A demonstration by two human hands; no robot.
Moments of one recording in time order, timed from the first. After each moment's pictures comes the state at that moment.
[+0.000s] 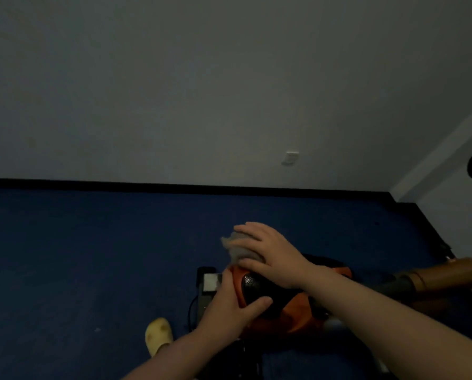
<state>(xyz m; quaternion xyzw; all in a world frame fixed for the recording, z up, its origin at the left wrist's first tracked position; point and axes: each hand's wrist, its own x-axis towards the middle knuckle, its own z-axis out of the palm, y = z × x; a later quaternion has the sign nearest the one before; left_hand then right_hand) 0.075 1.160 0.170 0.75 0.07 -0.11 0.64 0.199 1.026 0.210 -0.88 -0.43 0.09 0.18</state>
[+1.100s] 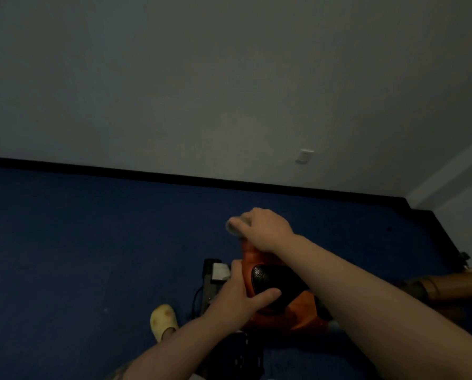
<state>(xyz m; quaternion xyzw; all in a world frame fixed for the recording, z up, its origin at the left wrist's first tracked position) 0.075 1.161 0.162 0.73 0.09 -0.13 0.66 0.219 1.088 0.224 -0.94 -0.28 0.17 0.10</state>
